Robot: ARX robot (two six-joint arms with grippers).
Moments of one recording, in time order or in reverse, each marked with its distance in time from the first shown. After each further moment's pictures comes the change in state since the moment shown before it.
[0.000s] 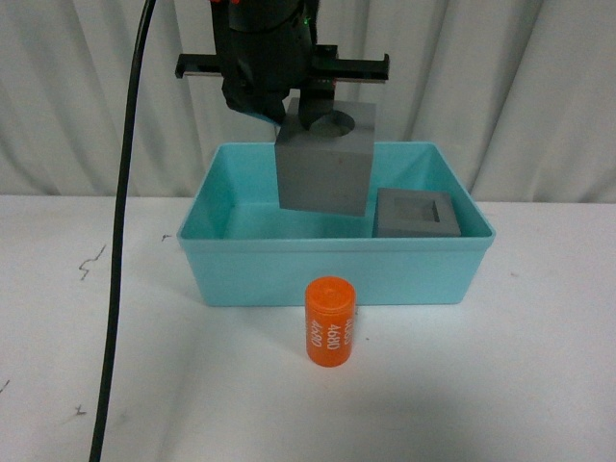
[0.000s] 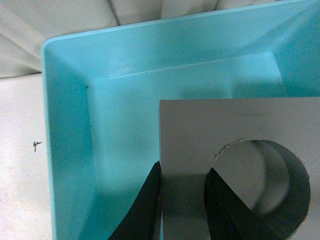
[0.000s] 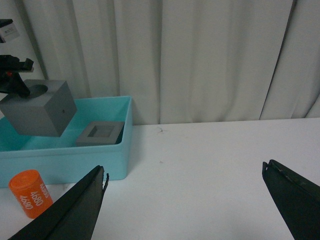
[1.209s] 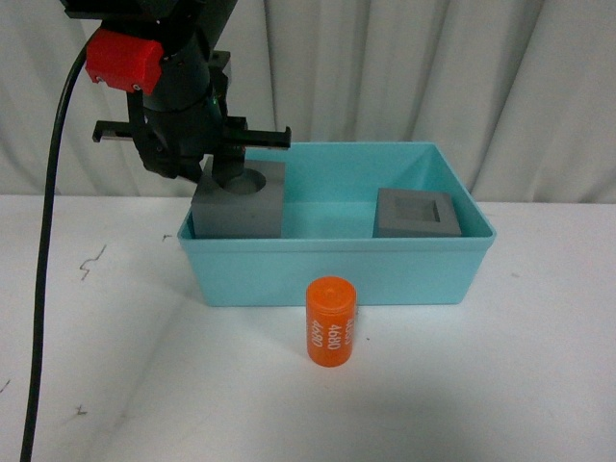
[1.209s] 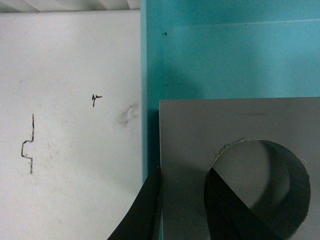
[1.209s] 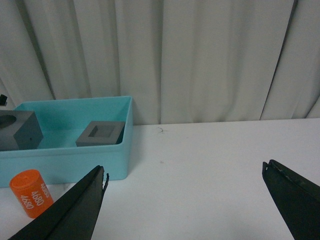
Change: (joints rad) left arm 0.128 0.005 -0.174 0.055 -0.043 -0.008; right arm 0.000 0.000 0.000 0.000 0.000 0.000
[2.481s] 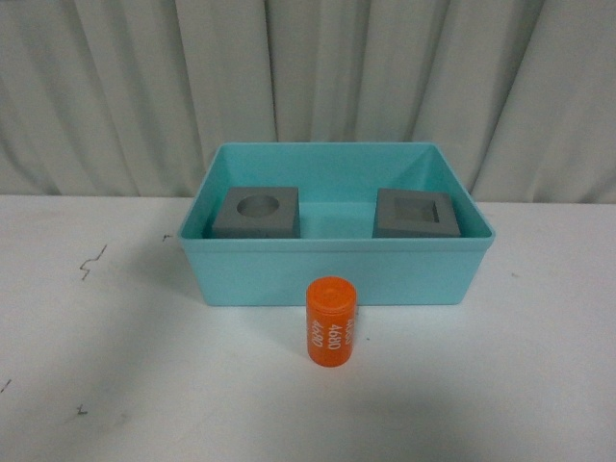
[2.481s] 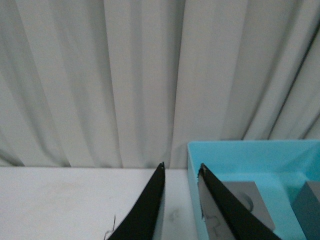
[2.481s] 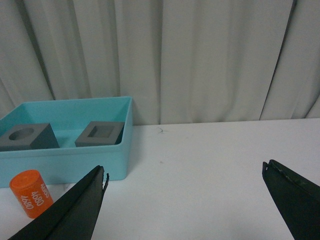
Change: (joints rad) left arm 0.122 -0.883 -1.163 1.242 0.076 0.203; right arm 0.000 0.000 0.000 0.000 0.000 0.000
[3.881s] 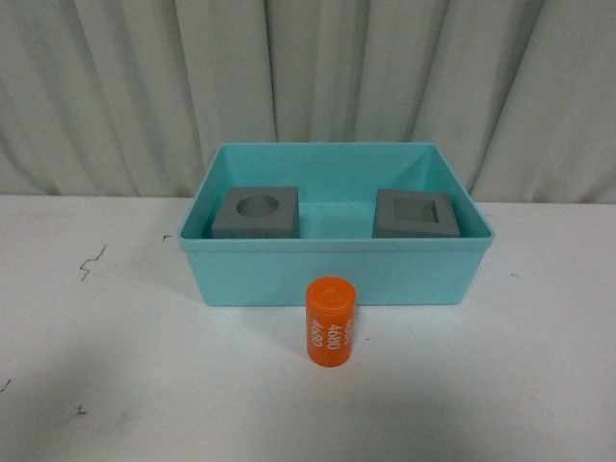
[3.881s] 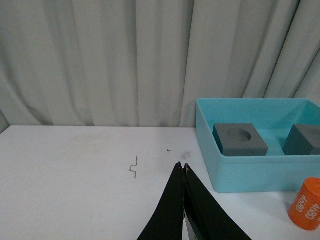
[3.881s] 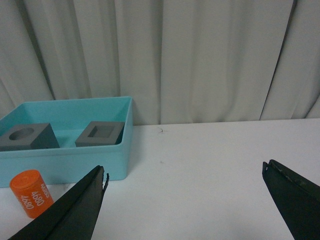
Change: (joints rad) left arm 0.174 -0.841 -0.539 -0.306 0.182 0.003; right arm 0.000 0.000 0.000 0.000 0.000 0.000
